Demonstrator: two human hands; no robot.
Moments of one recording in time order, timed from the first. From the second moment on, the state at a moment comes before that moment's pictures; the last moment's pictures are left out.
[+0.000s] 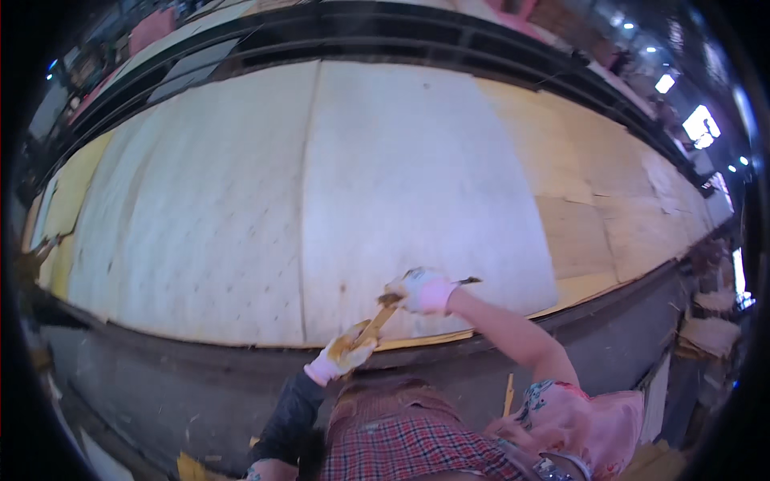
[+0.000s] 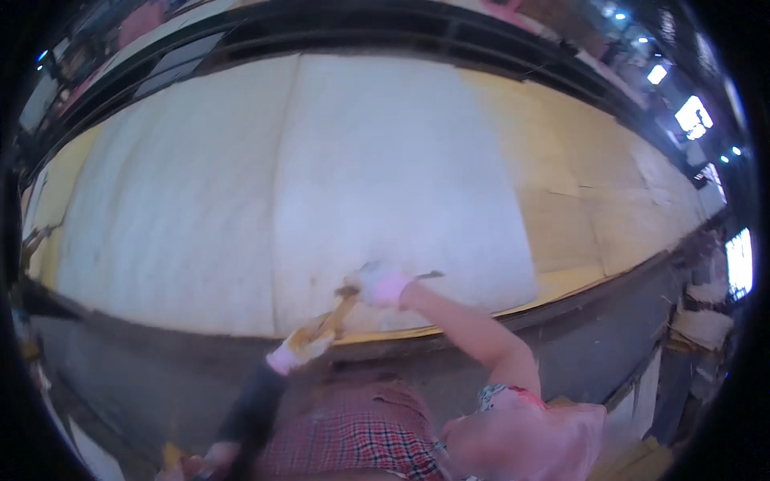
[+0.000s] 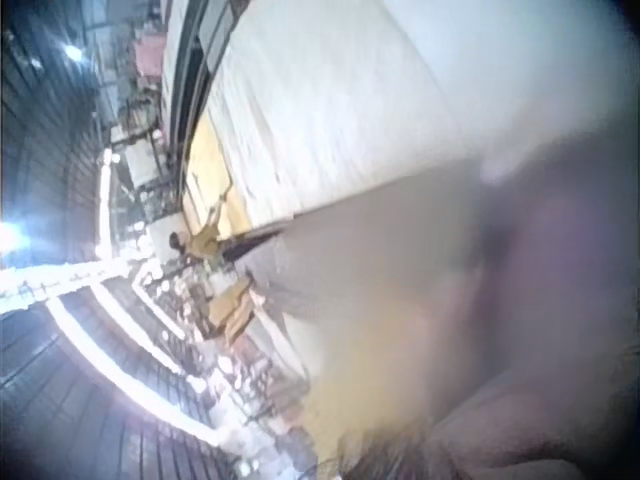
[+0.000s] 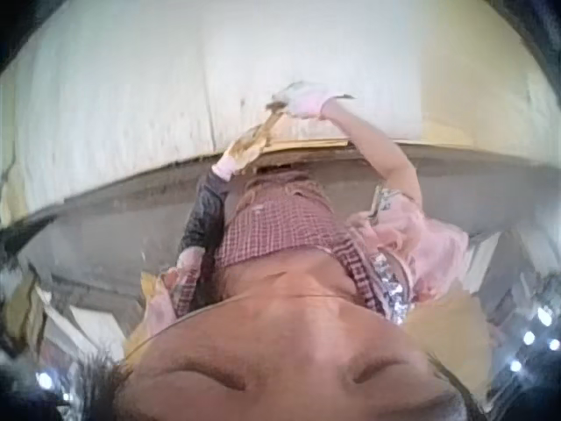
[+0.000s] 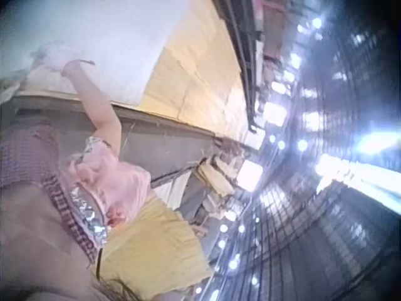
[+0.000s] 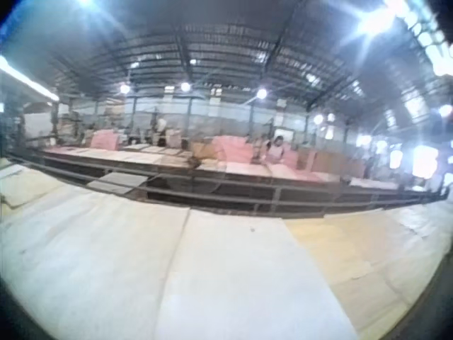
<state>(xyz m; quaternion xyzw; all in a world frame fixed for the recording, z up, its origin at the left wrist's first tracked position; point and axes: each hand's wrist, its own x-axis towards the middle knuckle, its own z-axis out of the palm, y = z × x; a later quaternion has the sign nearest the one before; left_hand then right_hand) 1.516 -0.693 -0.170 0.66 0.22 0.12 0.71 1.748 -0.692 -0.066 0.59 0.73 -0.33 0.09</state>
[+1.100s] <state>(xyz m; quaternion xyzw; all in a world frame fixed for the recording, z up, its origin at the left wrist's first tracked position) 1.897 -0.411 -0.259 0.90 0.38 -0.11 0.16 2.226 -0.373 -0.024 0.82 0.58 0.00 -0.04</state>
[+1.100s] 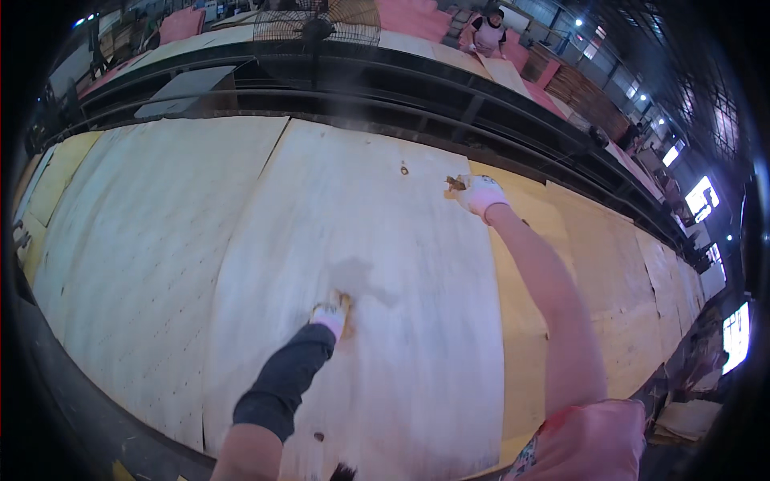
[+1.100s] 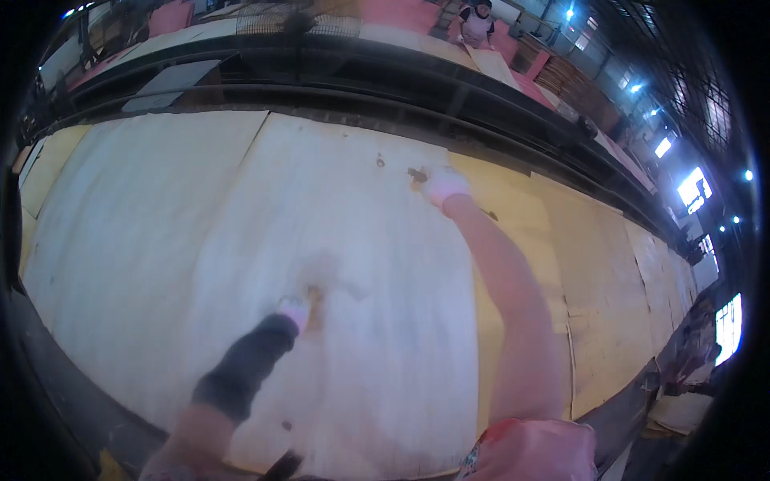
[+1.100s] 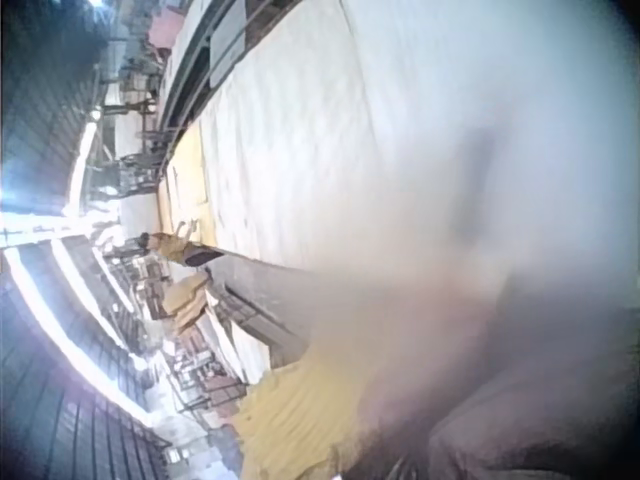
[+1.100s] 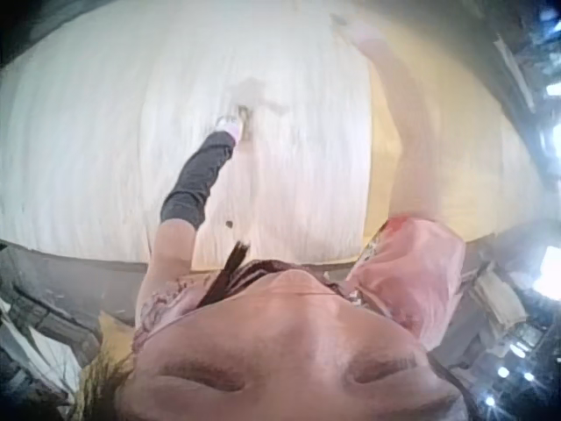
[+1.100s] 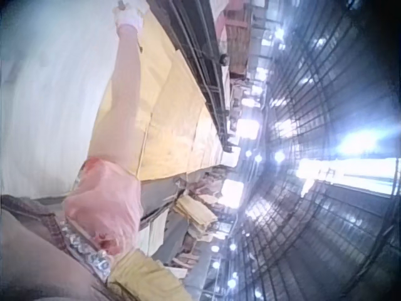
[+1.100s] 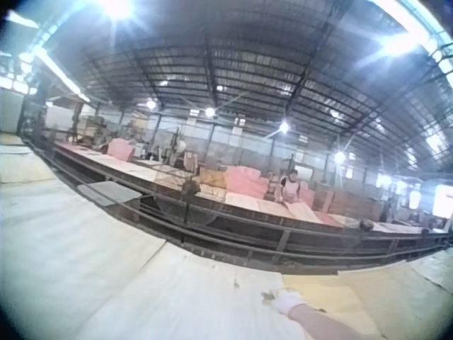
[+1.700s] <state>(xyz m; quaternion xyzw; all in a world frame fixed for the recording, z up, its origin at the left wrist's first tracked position) 1.889 -0.393 -0.287 0.87 0.41 -0.07 0.28 2.285 -0.078 -0.297 0.84 0.51 0.17 0.05</state>
